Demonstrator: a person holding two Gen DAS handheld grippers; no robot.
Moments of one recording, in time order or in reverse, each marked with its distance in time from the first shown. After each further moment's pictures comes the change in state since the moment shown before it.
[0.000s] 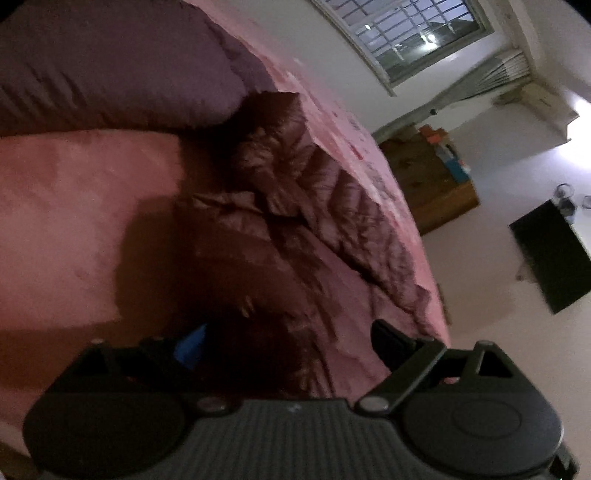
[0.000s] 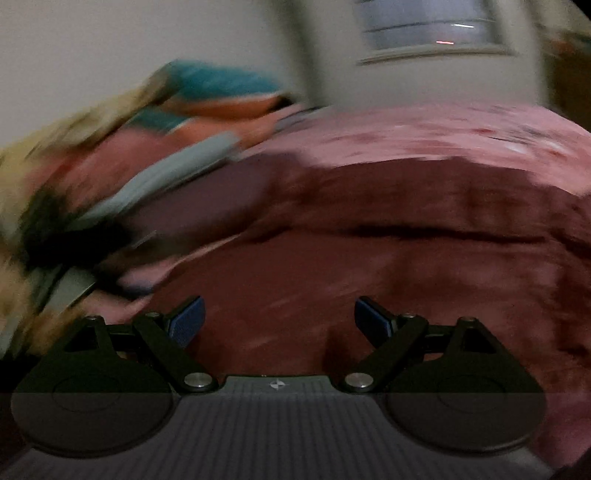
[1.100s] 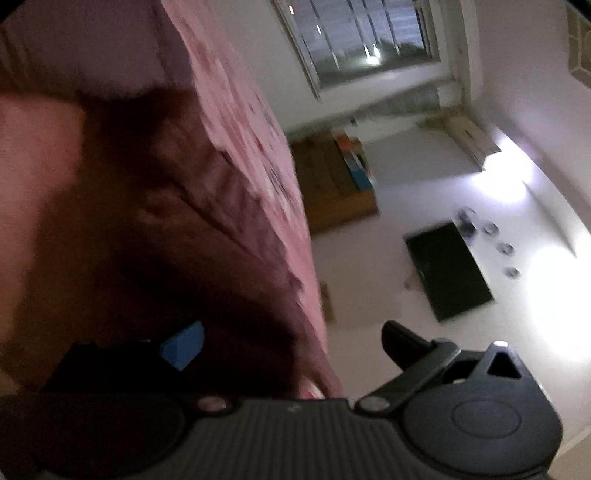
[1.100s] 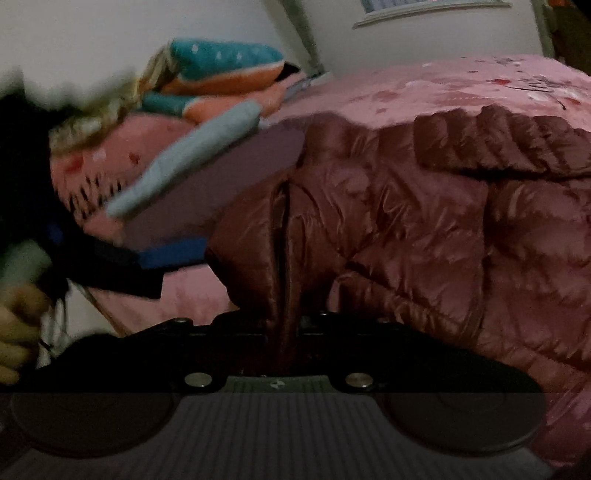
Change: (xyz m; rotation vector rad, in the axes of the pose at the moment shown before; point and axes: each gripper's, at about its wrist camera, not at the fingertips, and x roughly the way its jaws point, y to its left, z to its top) left arm -0.046 -0.021 -0.002 -0.117 -0.001 -0.317; right arm 0.043 0.030 0.009 0.282 0.007 0.005
